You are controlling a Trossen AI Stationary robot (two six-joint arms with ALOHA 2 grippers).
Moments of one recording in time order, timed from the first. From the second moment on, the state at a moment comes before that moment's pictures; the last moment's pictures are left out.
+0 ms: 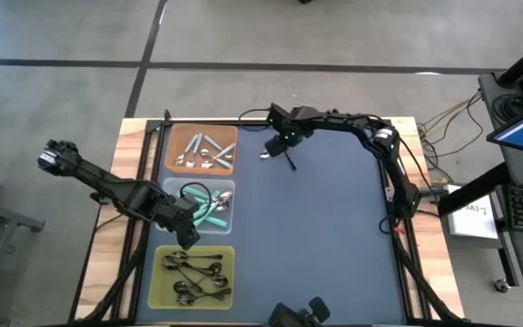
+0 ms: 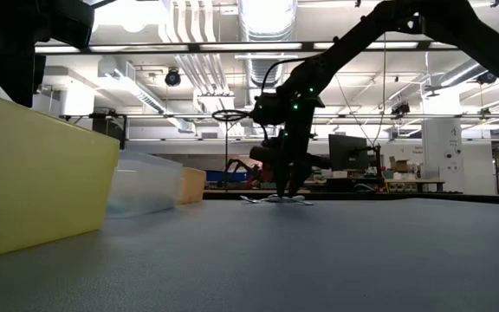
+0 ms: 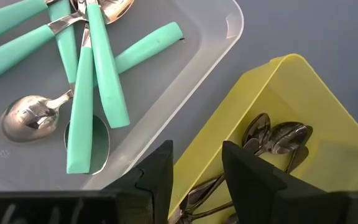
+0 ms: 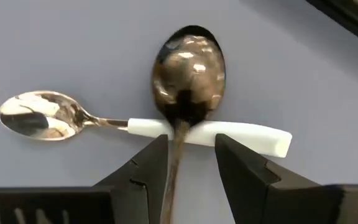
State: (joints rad) left arm -0.43 1.10 0.85 -0.93 -0.07 -1.14; right arm -0.56 2.19 1.68 -0.77 0.03 0.43
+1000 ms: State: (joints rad) left arm -0.43 1.10 0.85 -0.96 -0.07 -1.13; right arm -0.52 2.10 1.62 -0.83 0.00 0.39
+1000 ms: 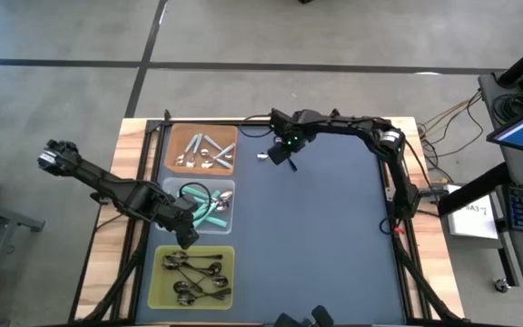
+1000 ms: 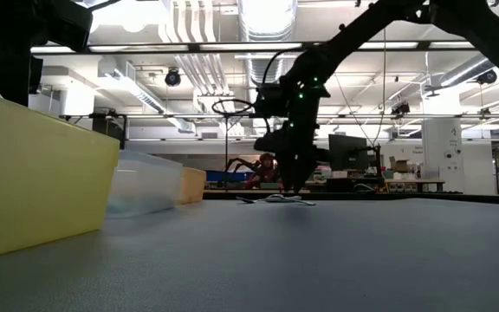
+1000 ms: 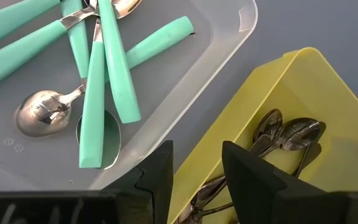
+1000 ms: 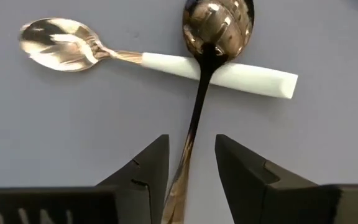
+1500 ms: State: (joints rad) left arm -0.43 1.10 0.85 -0.96 -0.07 -1.12; right arm -0.53 2.19 1.60 -0.76 0.01 0.39
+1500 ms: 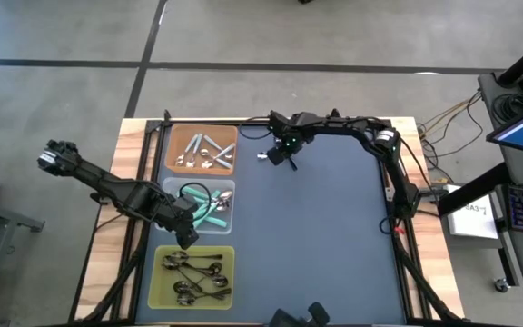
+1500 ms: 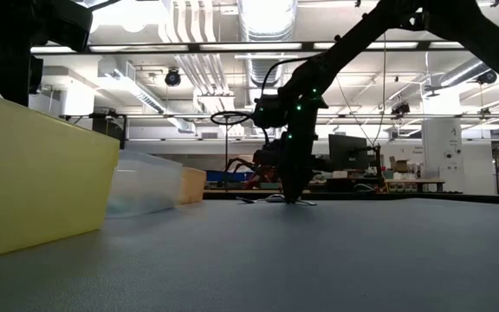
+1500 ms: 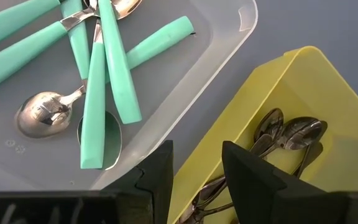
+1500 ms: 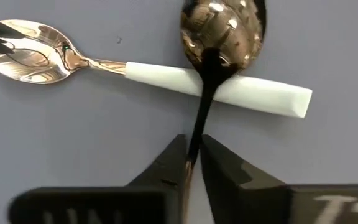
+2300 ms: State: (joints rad) left arm -0.34 1.07 0.85 -0.97 -0.39 -1.04; right arm -0.47 1.93 1.62 -0.59 -0.25 0.20
